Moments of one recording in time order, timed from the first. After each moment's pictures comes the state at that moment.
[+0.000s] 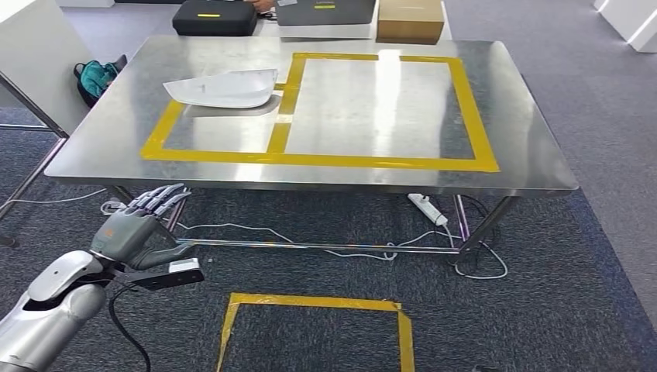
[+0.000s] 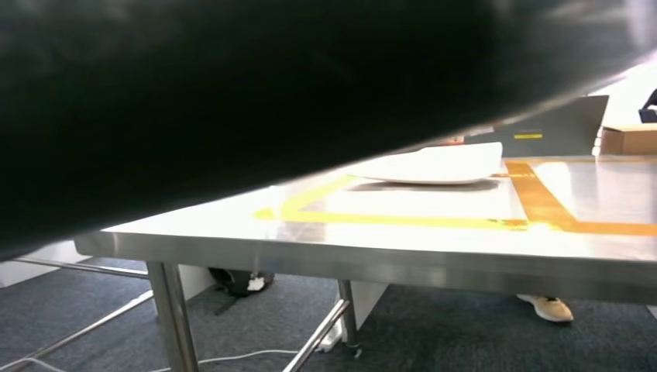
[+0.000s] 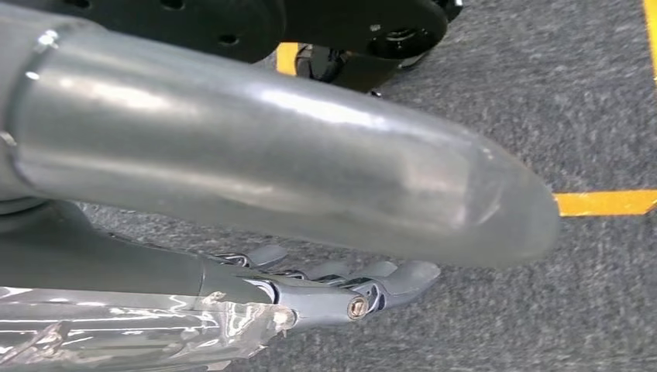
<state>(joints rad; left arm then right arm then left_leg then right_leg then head) -0.21 0.29 -0.30 -1.31 -0.80 0.30 -0.30 -0.04 0.21 -1.14 -0.23 1.02 -0.12 -0.34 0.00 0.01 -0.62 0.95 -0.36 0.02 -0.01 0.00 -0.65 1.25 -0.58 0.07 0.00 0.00</state>
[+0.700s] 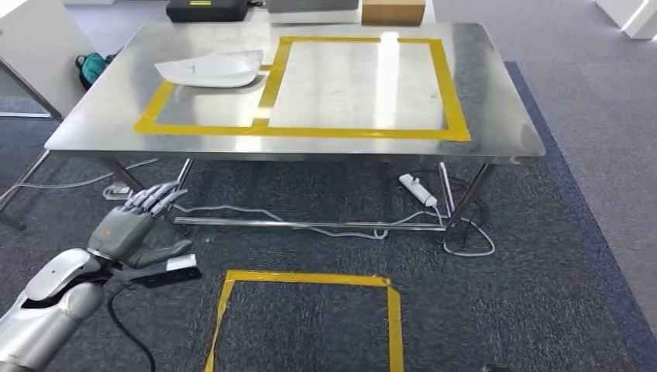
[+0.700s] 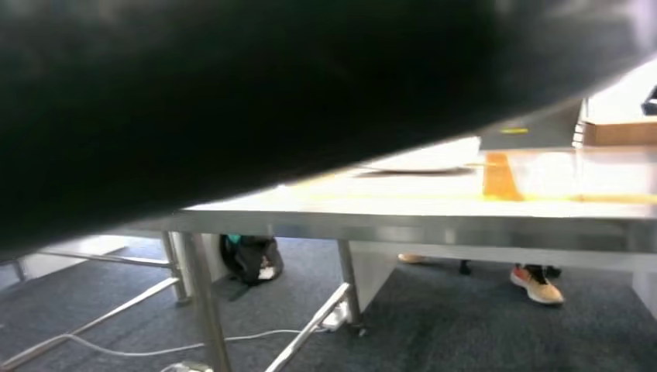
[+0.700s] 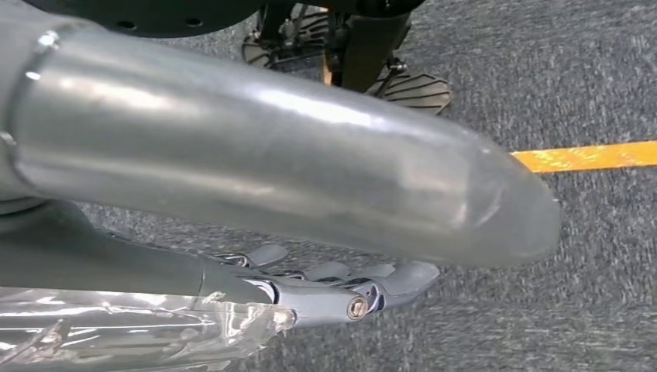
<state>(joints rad) -0.22 0.29 -0.30 -1.30 -0.80 0.30 -0.30 -0.04 0.21 -1.14 -0.23 1.03 -0.12 -0.34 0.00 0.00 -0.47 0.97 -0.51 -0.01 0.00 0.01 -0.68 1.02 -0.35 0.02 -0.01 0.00</state>
